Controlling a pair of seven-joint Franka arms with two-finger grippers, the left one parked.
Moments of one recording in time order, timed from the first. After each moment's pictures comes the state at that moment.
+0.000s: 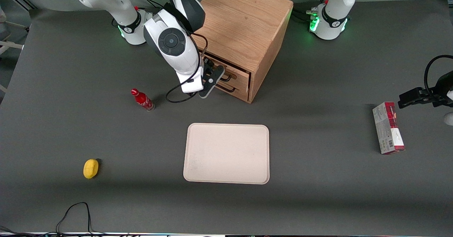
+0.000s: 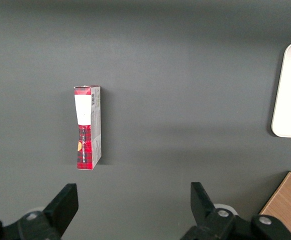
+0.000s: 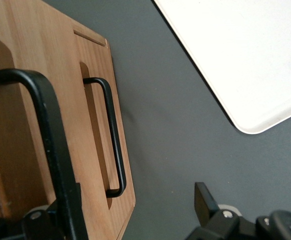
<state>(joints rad) 0.78 0.27 -0.10 -1.79 0.19 1.96 -0.31</state>
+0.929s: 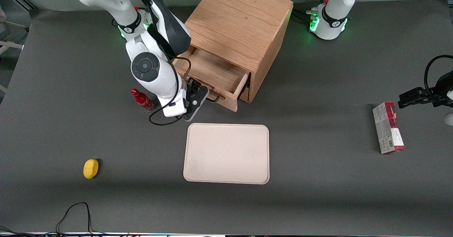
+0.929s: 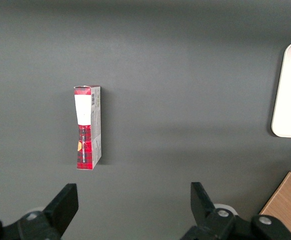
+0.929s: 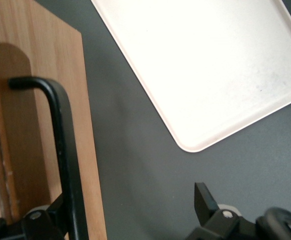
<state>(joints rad) 0.65 0.38 -0.10 -1.64 0.19 1.96 -0.48</state>
